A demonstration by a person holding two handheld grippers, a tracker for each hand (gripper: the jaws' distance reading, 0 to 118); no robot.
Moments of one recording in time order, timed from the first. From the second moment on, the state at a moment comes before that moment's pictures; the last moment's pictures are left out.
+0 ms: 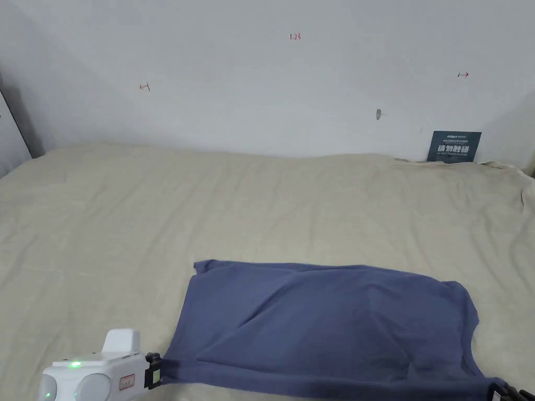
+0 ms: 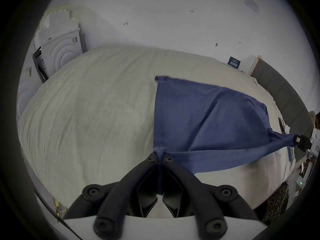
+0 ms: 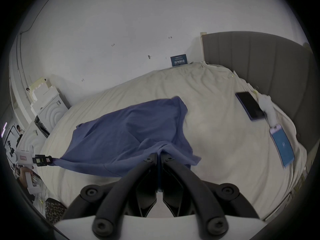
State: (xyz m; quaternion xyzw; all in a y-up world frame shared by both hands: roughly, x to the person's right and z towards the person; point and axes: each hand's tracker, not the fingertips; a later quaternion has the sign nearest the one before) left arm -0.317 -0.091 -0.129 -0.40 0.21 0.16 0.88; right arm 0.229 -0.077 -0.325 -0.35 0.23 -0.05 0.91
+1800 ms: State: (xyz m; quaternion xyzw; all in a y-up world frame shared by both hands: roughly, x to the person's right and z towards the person) left arm -0.250 -0.005 -0.078 -0.22 0.27 0.07 0.93; right arm 0.203 0.021 -0.238 -0.18 0.19 0.03 0.96
